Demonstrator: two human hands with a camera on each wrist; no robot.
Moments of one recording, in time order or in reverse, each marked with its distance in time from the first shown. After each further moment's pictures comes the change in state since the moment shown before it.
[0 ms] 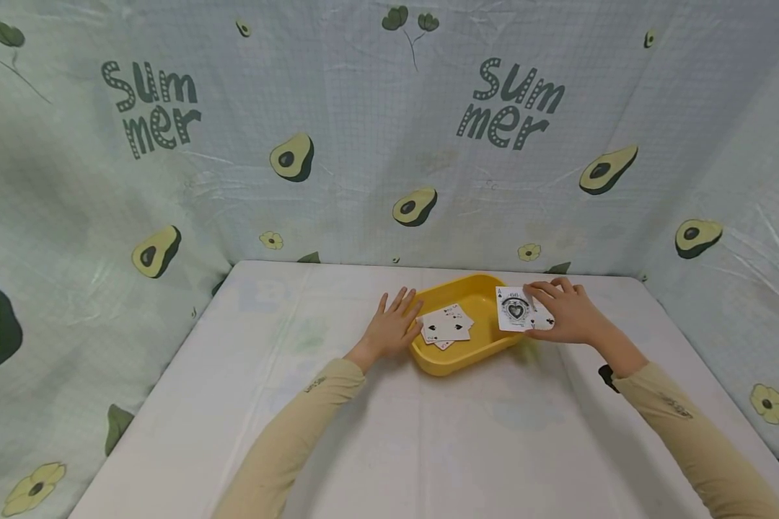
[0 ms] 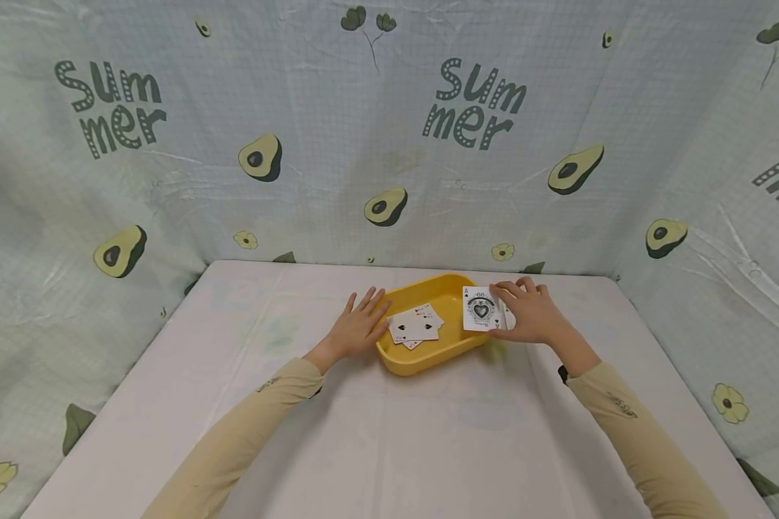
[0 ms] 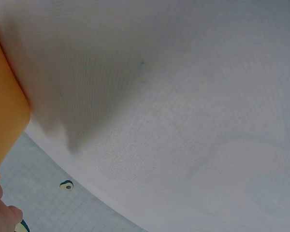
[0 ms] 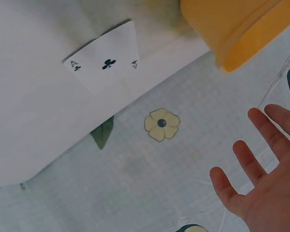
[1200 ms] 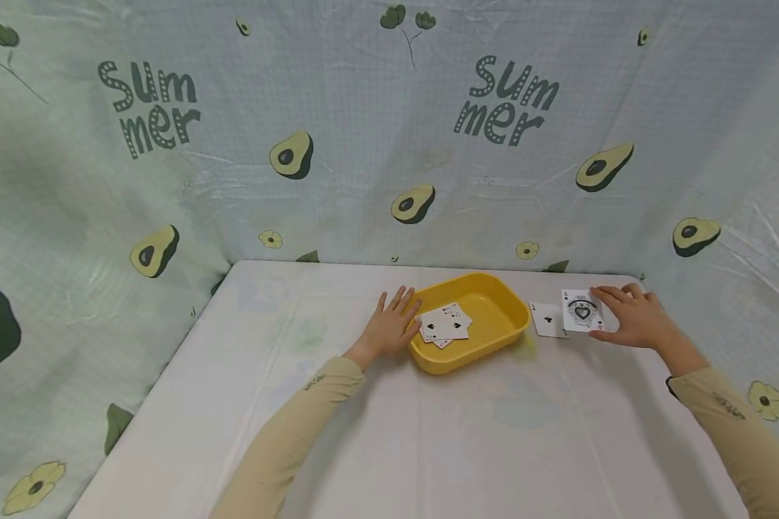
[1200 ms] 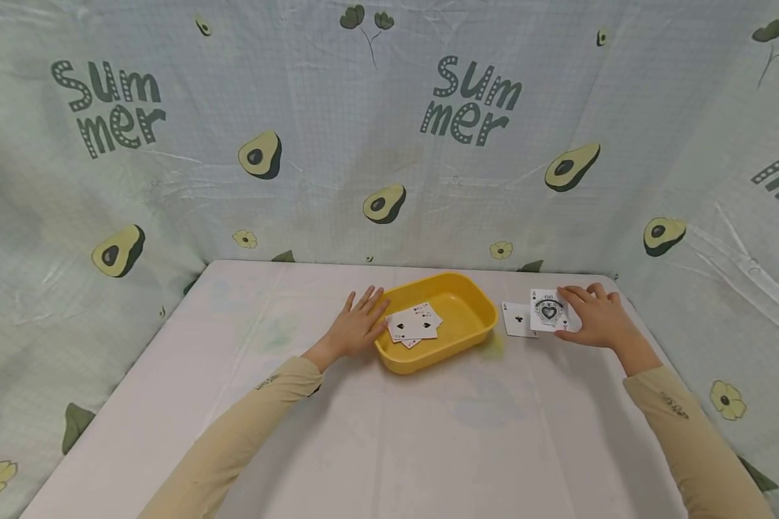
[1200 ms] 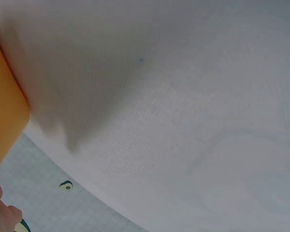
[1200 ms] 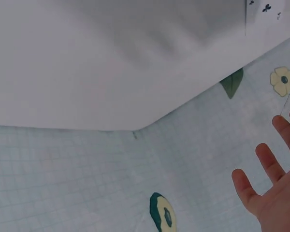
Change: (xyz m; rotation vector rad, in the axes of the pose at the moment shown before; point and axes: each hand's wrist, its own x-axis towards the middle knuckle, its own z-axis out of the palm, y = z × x) left_hand -0.002 0.001 0.001 0.027 0.004 0.007; right_hand -0.062 0.082 0.007 -0.115 -0.003 0.147
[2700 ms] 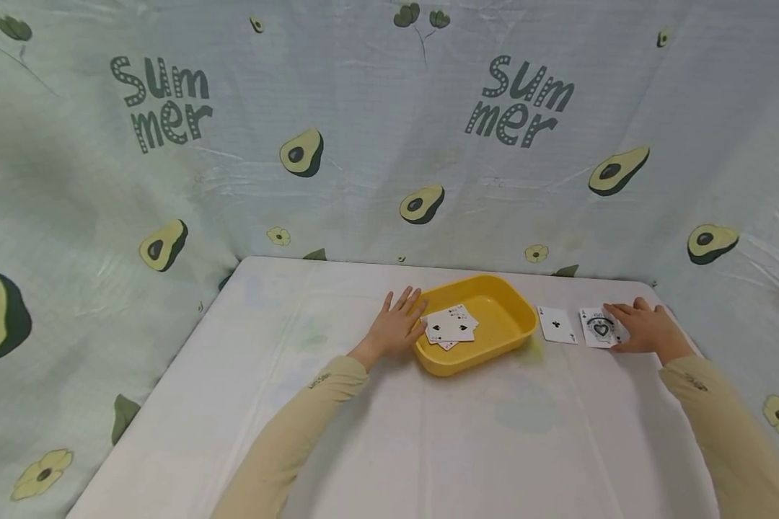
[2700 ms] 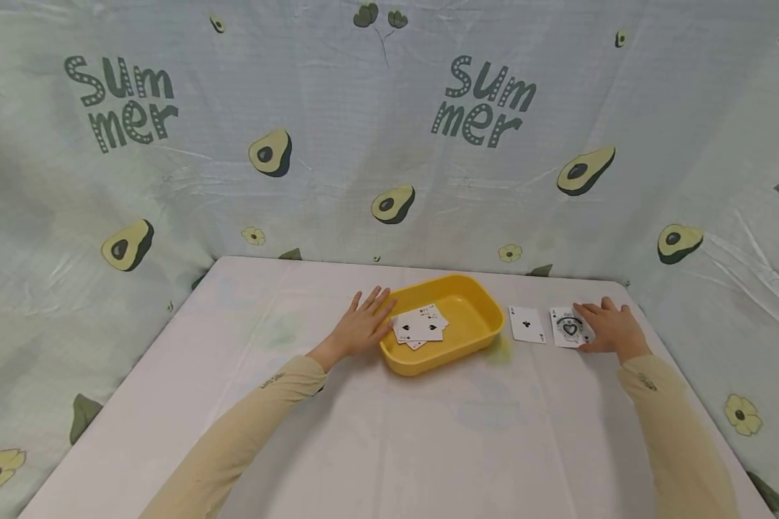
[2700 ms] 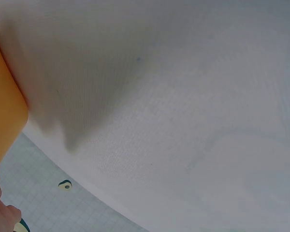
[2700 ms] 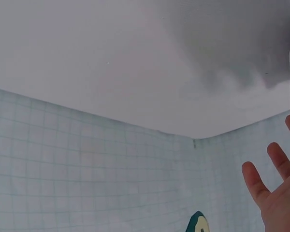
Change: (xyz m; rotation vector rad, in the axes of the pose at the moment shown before) left_hand 0.000 -0.002 0.000 -0.011 0.008 0.012; right_hand 0.014 0.035 0.040 -0.050 -0.278 0.018
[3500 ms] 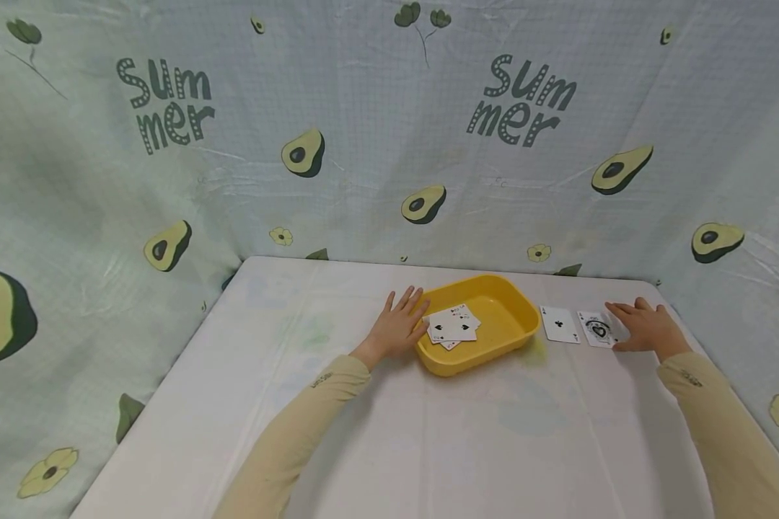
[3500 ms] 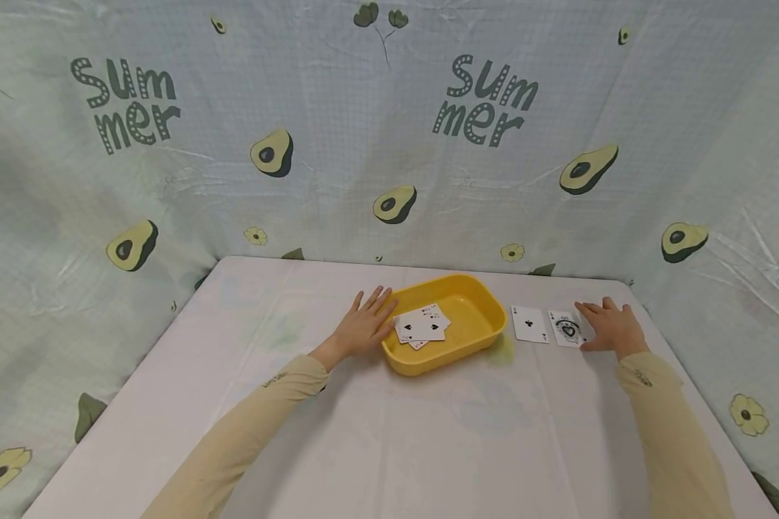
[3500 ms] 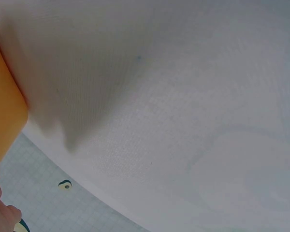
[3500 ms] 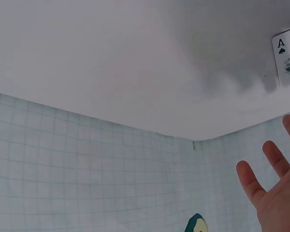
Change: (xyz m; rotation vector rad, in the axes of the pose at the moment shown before) left_hand -0.001 0.002 -0.001 0.002 0.000 -0.010; right_hand 0.003 -0.003 0.001 -0.010 -0.020 0.017
